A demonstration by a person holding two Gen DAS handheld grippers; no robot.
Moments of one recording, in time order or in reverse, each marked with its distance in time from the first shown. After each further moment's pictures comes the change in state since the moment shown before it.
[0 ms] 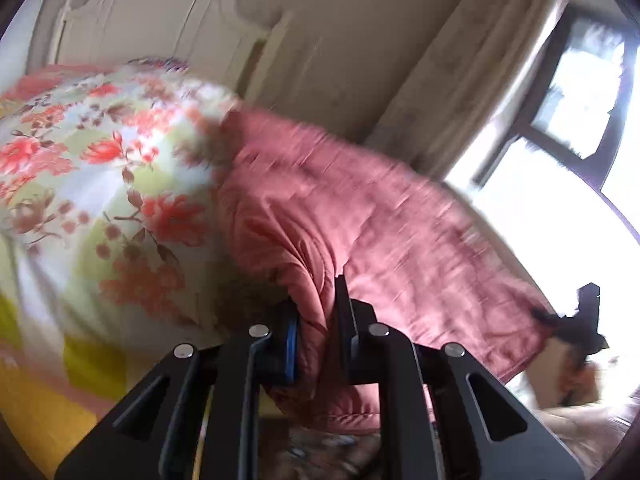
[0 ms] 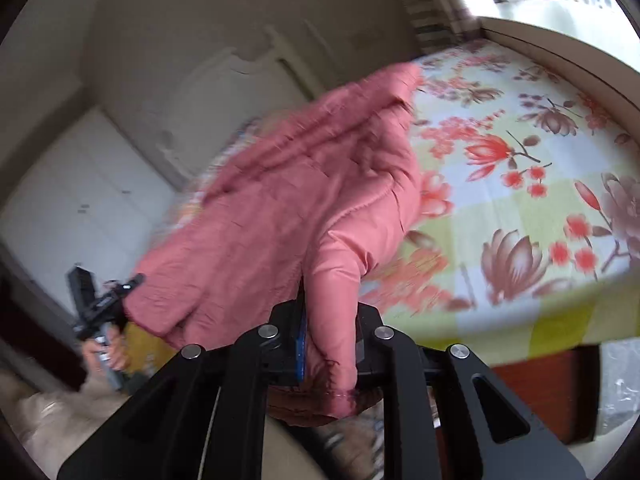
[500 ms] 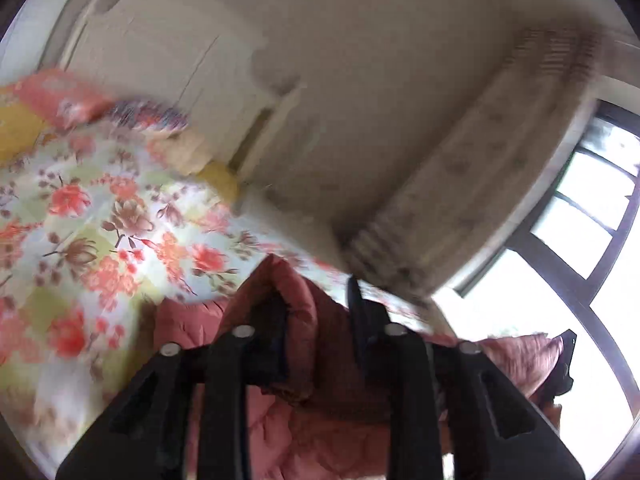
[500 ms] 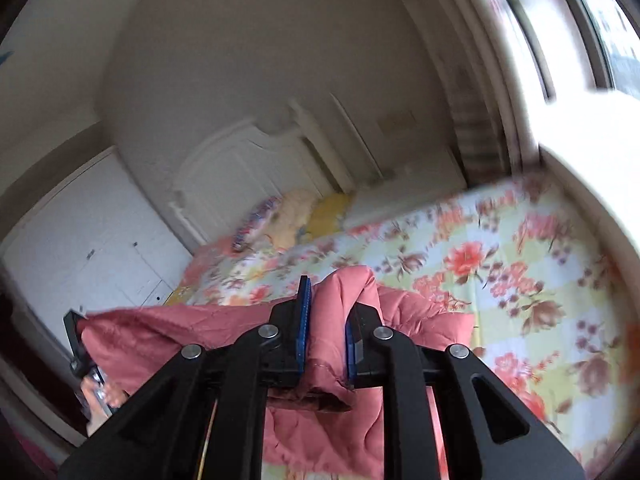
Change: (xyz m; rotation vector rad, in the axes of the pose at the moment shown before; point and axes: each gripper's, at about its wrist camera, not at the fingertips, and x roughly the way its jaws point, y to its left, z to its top) left arm 0.085 0.027 0.232 -0.193 -0.128 0.016; right arm 0.075 0.038 0.261 0.003 -0.145 -0.051
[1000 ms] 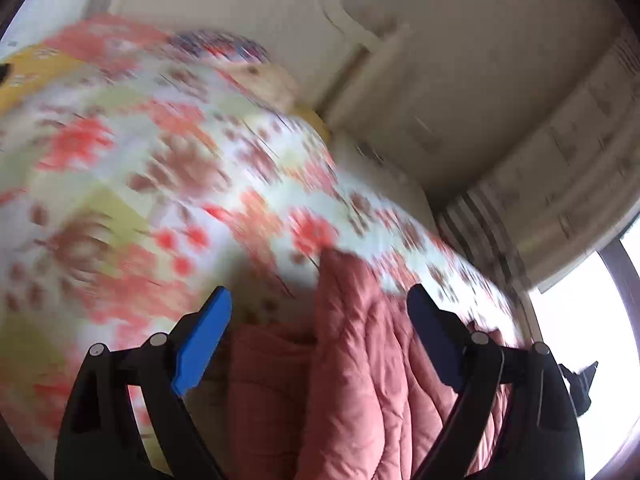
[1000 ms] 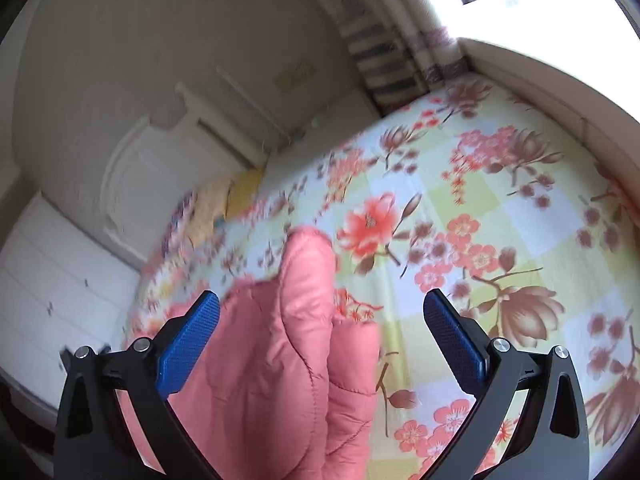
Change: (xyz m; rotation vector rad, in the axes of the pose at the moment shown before) left arm 0.119 0.105 0.005 -0.070 0.195 0.184; right arm 0.103 -0.141 -0.009 0.187 0.120 -0.143
